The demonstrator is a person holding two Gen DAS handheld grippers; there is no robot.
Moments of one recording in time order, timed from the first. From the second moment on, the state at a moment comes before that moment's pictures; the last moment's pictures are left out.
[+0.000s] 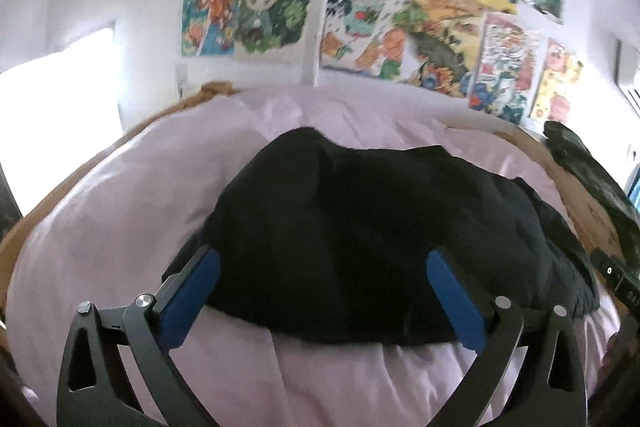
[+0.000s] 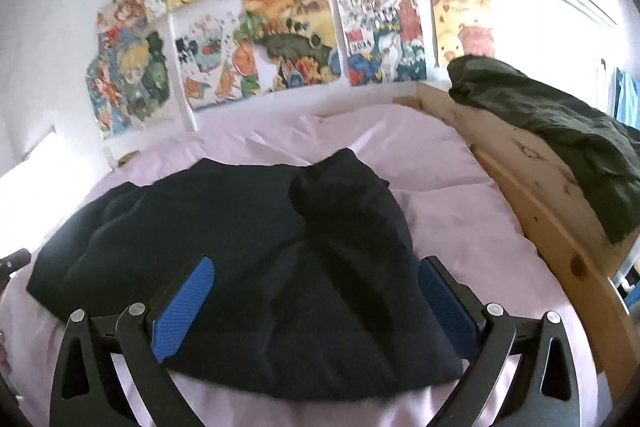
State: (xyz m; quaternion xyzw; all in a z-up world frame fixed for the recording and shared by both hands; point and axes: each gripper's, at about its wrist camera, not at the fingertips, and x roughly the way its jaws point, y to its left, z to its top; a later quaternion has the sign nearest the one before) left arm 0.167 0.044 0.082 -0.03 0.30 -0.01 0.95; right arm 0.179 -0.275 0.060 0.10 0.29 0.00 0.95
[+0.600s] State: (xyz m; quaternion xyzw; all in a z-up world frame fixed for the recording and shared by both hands) left arm 0.070 0.027 0.091 -0.01 0.22 -0.02 0.97; right arm 0.085 -0.209 0.086 0.05 0.22 0.04 0.97
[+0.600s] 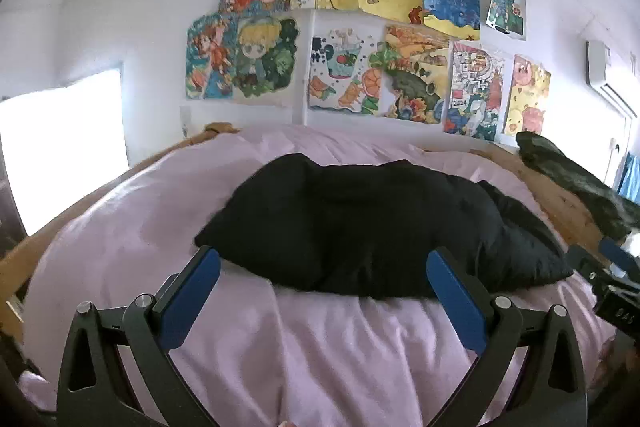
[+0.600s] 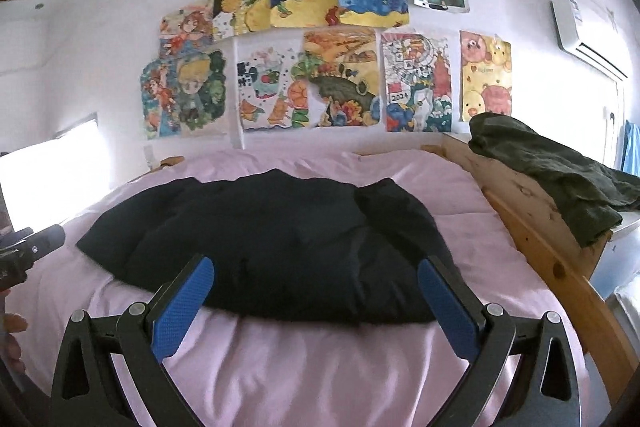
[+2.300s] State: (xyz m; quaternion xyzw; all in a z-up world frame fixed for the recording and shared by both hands) left arm 0.034 0.024 0.066 0.04 0.19 0.01 0.98; right arm 0.044 -0.180 0.076 0.04 0.21 0.05 0.98
